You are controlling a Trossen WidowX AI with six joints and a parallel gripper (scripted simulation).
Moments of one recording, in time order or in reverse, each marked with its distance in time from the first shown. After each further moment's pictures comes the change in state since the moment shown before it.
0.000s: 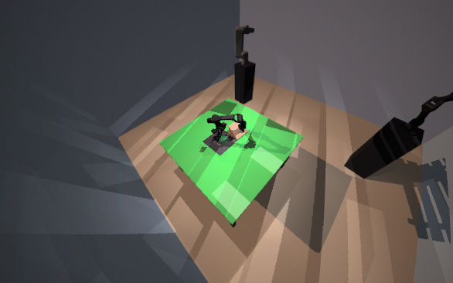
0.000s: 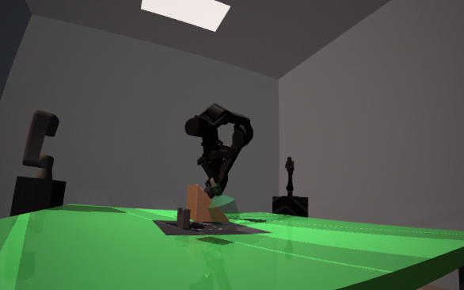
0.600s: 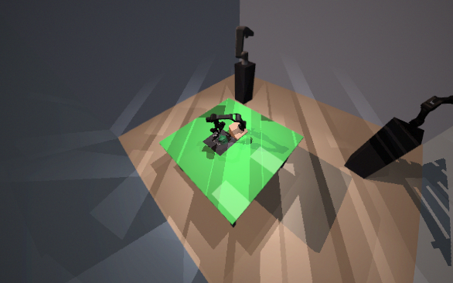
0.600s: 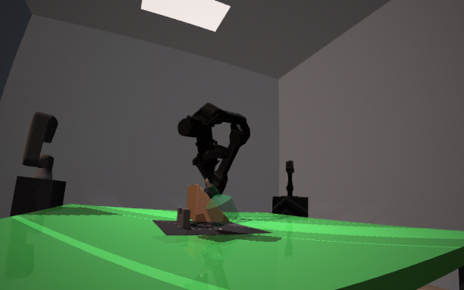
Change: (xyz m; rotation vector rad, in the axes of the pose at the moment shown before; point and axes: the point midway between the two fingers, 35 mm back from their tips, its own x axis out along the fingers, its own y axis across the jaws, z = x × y) arm -0.001 0.000 -0.019 0.013 -0.016 -0.003
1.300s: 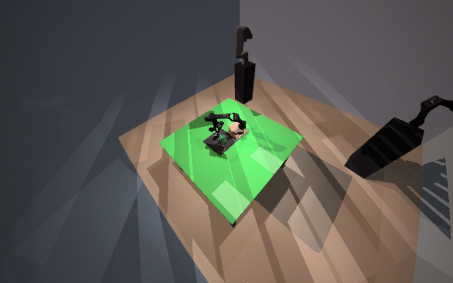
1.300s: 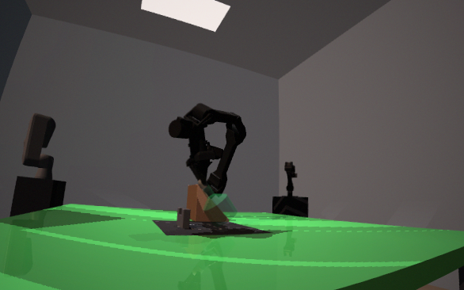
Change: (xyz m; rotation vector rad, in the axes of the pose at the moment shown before) arm 0.002 0.000 -0.025 0.020 -0.016 -0.002
